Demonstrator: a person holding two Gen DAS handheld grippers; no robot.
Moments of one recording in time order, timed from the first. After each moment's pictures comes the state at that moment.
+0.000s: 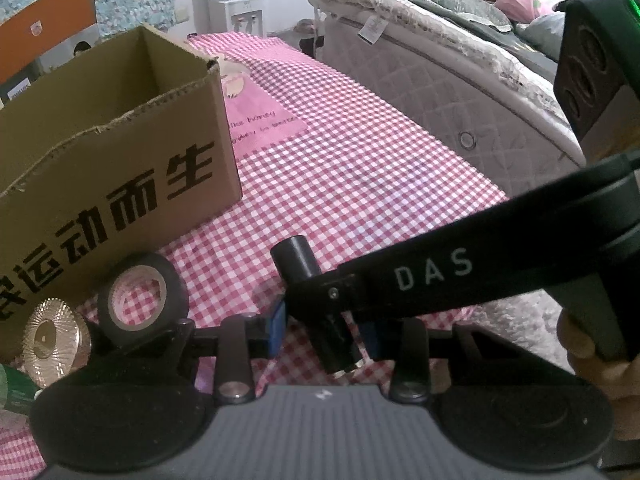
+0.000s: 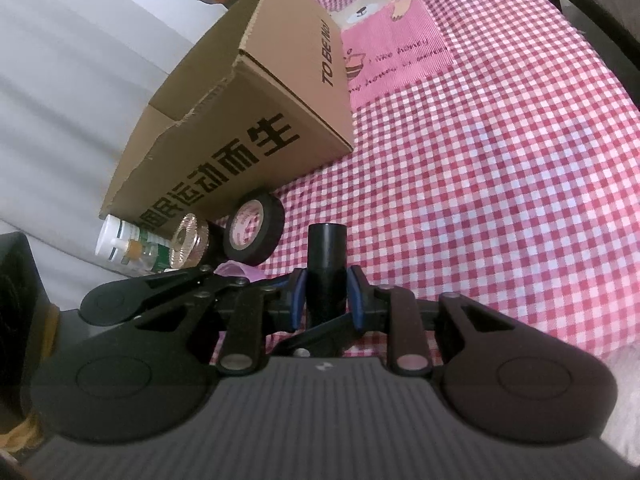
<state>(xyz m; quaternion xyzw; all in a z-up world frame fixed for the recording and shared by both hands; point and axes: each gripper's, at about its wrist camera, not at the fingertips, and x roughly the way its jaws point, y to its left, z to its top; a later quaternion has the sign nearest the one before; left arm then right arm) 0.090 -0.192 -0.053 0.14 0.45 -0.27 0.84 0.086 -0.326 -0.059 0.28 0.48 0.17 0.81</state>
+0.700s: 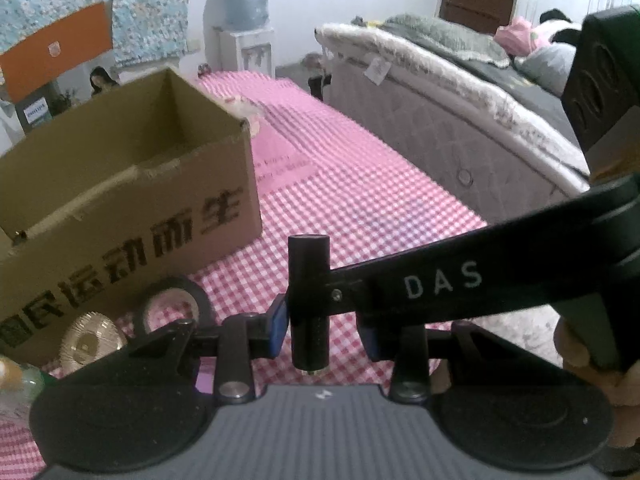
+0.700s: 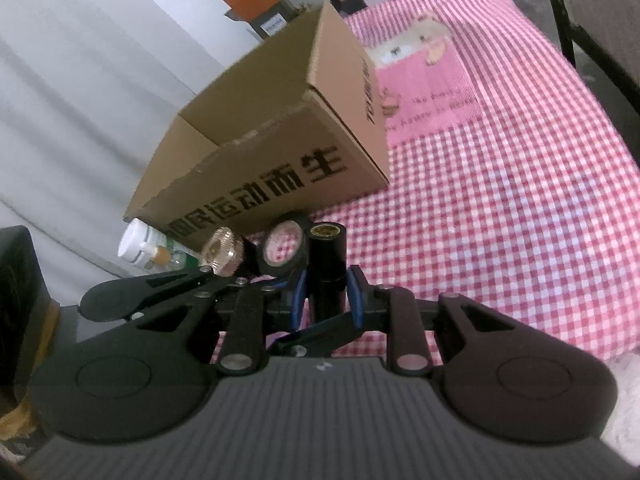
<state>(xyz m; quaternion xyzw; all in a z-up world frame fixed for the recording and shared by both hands) 0.074 -0.175 -0.017 0.12 0.40 -0.27 0.87 0.077 -0.312 -0.020 0.25 0.44 0.18 0.85</state>
